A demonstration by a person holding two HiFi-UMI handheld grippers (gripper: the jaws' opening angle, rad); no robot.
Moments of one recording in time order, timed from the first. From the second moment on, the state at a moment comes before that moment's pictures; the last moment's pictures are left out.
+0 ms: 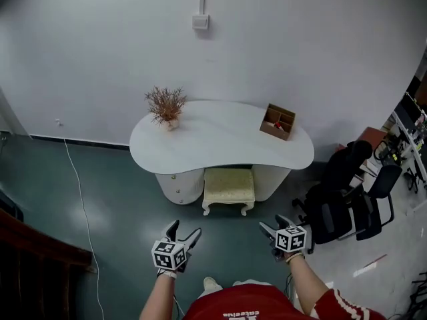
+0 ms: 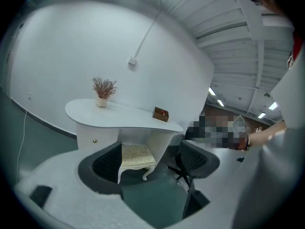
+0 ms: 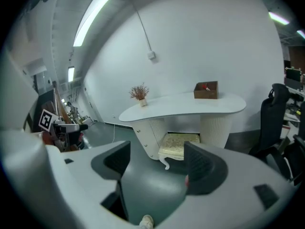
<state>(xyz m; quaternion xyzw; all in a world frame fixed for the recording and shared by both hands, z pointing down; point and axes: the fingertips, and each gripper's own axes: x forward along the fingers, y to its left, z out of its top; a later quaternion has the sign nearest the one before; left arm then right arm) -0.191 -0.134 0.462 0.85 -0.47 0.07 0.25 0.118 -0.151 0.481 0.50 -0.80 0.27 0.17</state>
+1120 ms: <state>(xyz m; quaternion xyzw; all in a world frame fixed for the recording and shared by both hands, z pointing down) -0.049 0.029 0.207 0.90 -0.44 -0.03 0.04 0.196 0.029 0.207 0.50 -0.86 0.06 0.01</state>
